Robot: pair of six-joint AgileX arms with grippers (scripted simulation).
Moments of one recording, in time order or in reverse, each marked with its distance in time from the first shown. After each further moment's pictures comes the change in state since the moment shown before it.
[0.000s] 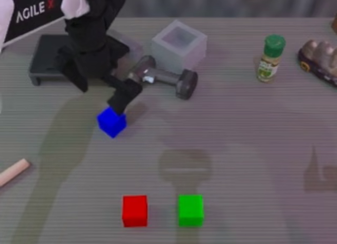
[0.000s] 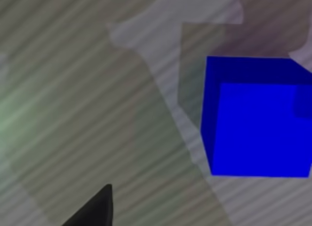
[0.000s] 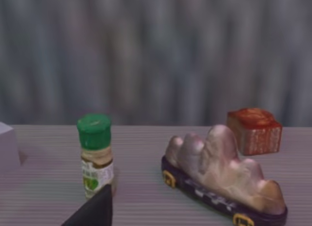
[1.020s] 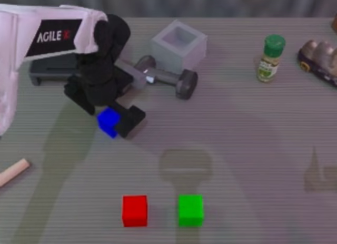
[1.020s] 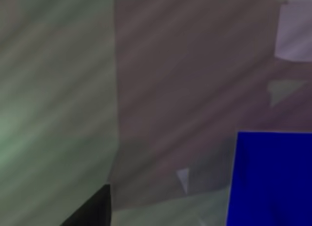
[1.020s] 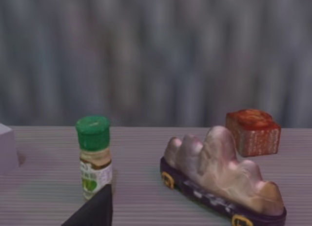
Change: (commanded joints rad) left arm 0.001 0.094 -0.166 0.260 0.001 0.002; right arm 0.000 0.000 0.000 0.000 0.000 0.000
